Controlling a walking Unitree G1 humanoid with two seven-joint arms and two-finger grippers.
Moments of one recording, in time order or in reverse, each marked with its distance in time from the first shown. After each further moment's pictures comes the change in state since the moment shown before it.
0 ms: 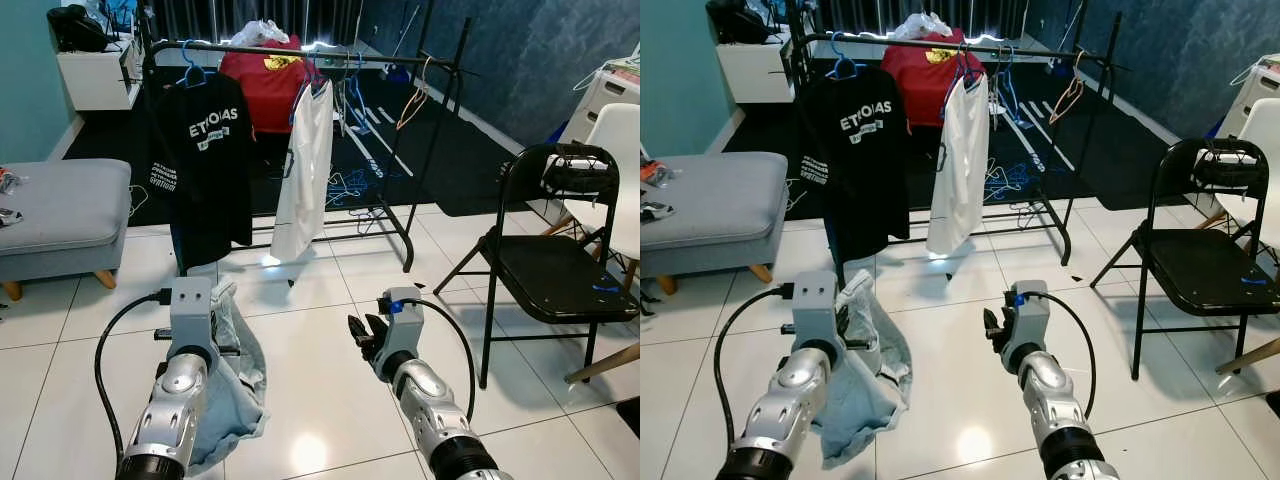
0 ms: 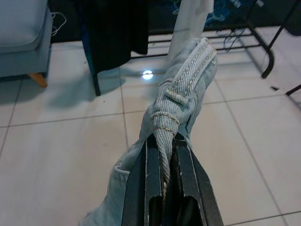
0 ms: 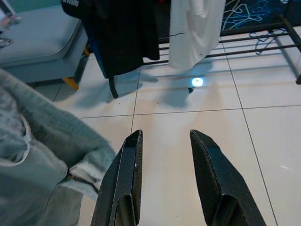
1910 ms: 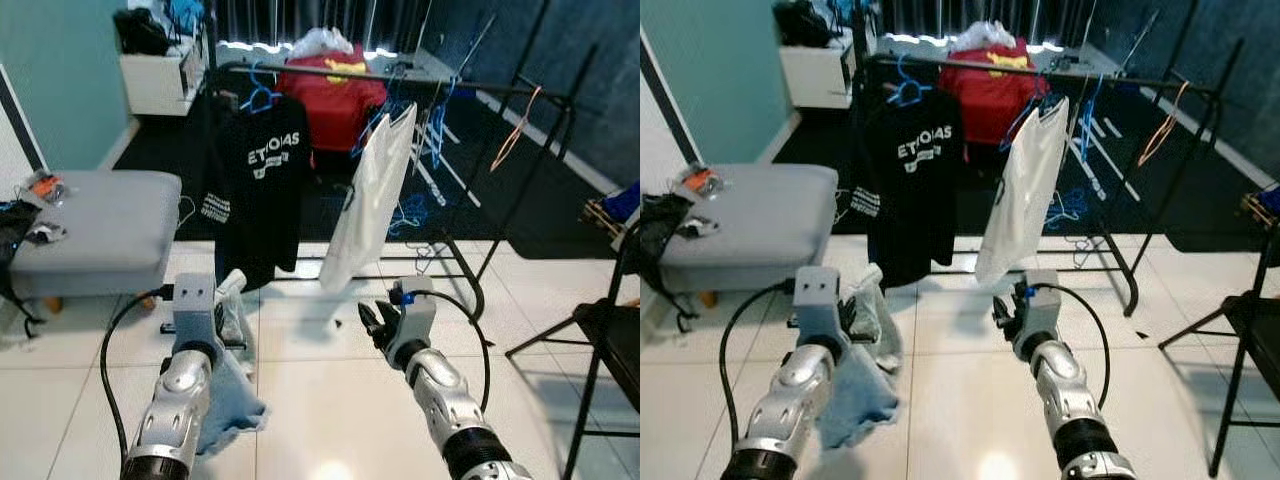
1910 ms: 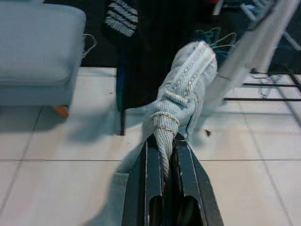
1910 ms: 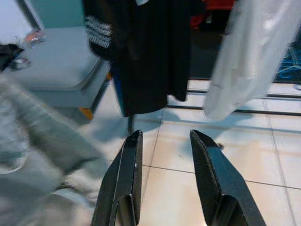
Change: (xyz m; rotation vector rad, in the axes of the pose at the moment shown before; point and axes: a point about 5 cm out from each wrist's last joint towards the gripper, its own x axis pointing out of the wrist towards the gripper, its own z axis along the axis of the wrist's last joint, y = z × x) left arm -0.001 0.003 0.010 -0.038 -0.062 -0.004; right arm 0.004 0.001 0.018 -0.035 -0.084 0.031
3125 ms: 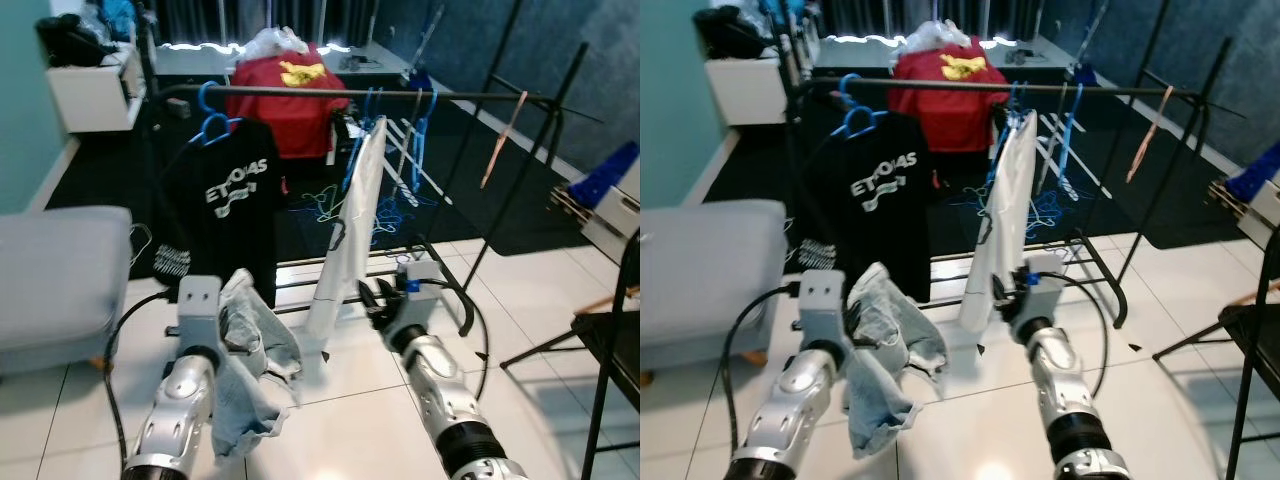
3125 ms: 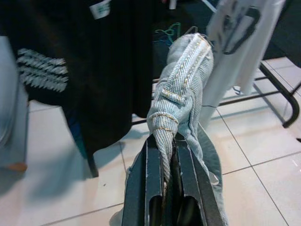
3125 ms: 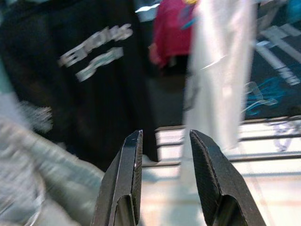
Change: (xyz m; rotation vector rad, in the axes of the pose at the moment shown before) left arm -0.008 -0.015 -0.005 0.016 0.014 -0.086; right arm -0.002 -0.018 0.036 -0.001 -0.174 -0.069
